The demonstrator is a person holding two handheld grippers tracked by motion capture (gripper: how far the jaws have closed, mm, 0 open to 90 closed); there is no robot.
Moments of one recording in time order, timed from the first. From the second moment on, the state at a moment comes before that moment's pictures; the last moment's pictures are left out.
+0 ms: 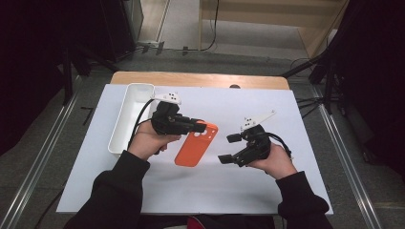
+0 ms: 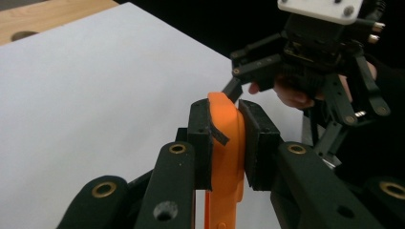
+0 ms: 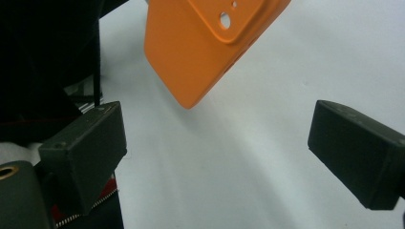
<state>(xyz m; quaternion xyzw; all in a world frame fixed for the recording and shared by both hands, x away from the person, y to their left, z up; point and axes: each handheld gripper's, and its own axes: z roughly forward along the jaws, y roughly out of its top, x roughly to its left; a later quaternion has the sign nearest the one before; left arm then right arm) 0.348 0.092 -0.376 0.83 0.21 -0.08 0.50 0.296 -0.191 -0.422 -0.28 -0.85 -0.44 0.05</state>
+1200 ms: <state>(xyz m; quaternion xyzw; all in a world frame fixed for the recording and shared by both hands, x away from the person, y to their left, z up) 0.341 0.081 -0.387 0.86 0.14 -0.15 0.47 0.296 -0.188 -0.412 -0.21 -0.86 -0.45 0.06</state>
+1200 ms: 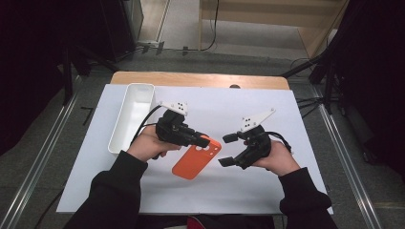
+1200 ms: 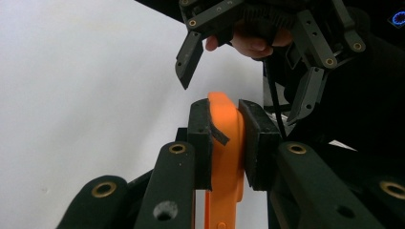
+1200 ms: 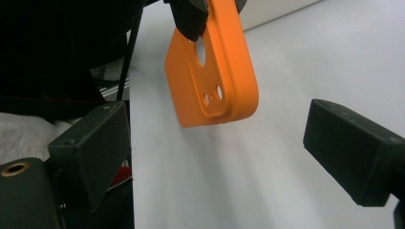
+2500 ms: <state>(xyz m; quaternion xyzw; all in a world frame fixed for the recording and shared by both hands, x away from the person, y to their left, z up) 0.344 0.078 -0.393 0.85 0.12 -0.18 0.47 0.318 -0.183 -0.418 -0.19 -0.85 -0.47 0.14</state>
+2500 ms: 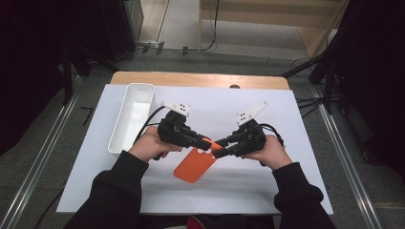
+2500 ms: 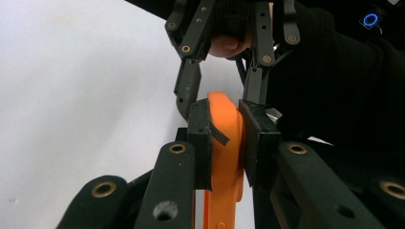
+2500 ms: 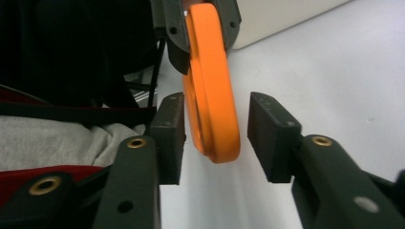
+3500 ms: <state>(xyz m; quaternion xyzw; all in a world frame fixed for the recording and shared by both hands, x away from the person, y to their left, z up) 0.344 0.075 -0.397 0.85 0.11 -0.21 0.46 0.320 -0.178 -0.423 -0.16 -0.85 -0.46 0.18</state>
